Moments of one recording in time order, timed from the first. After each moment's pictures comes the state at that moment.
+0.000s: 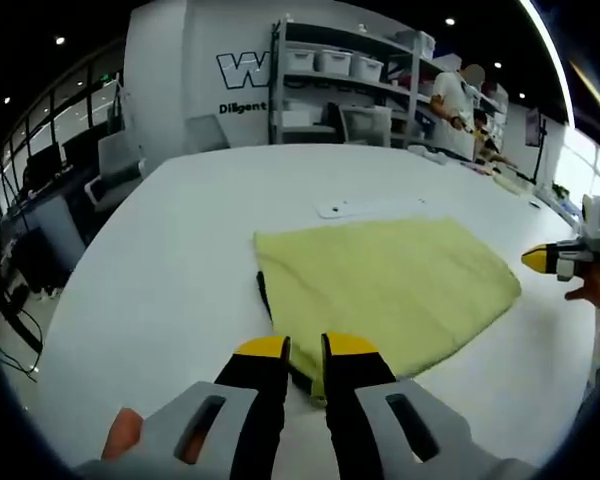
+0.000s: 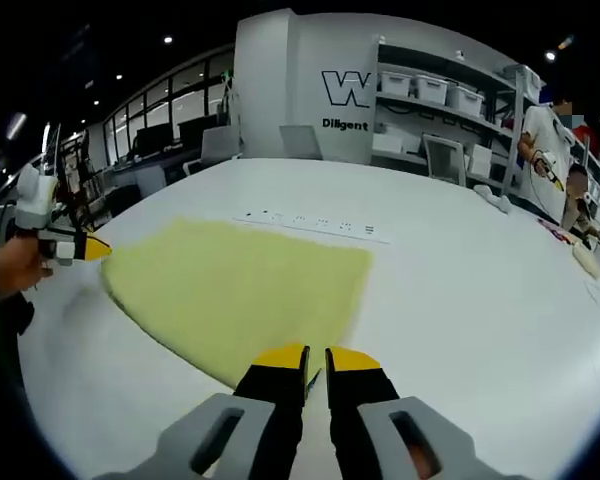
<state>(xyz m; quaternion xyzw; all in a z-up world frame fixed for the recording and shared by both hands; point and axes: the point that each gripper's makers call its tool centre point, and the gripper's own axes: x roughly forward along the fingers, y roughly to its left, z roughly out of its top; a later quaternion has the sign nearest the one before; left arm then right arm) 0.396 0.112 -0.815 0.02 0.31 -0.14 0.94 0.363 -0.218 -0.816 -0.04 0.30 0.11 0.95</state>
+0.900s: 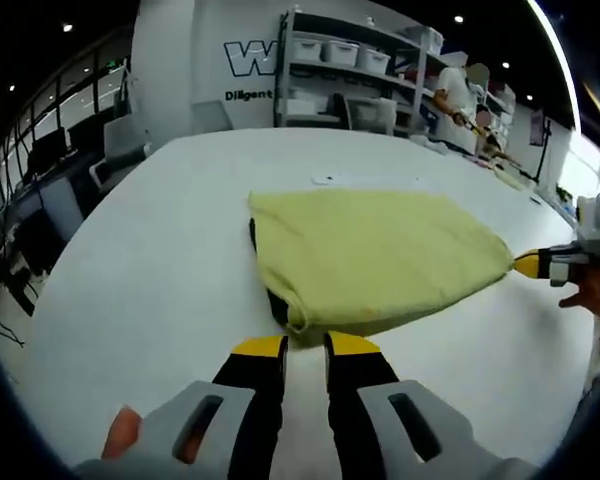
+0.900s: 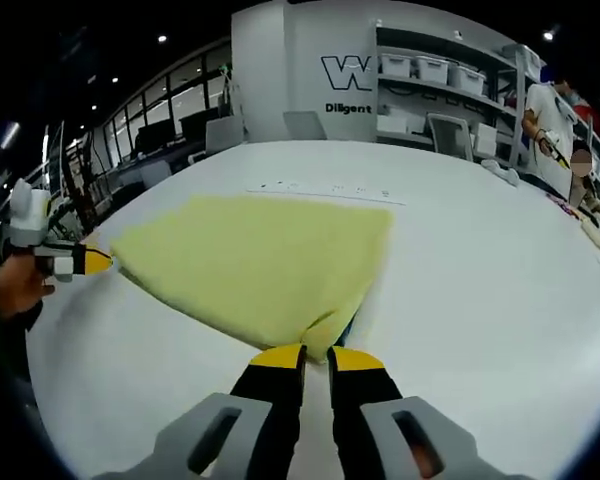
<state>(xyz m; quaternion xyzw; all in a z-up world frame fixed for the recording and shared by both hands) 0.356 0.111 -0.840 0.01 0.32 -0.12 0.94 0.340 -0.201 -0.850 -0.02 0.33 0.12 0.94</state>
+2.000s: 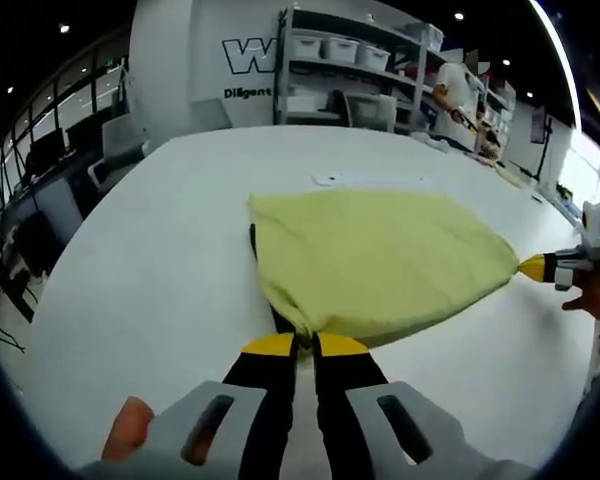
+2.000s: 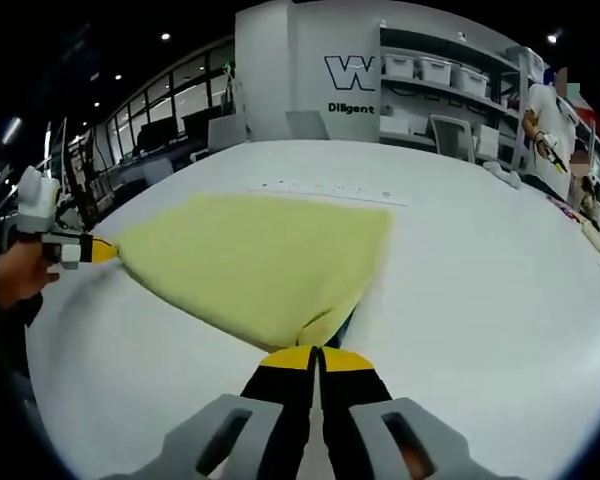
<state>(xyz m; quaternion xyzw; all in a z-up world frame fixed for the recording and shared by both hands) 0.367 0.110 -0.843 0.01 0.34 -0.13 0.93 0.338 -0.203 -0.849 -0.02 0.33 0.13 0.94</state>
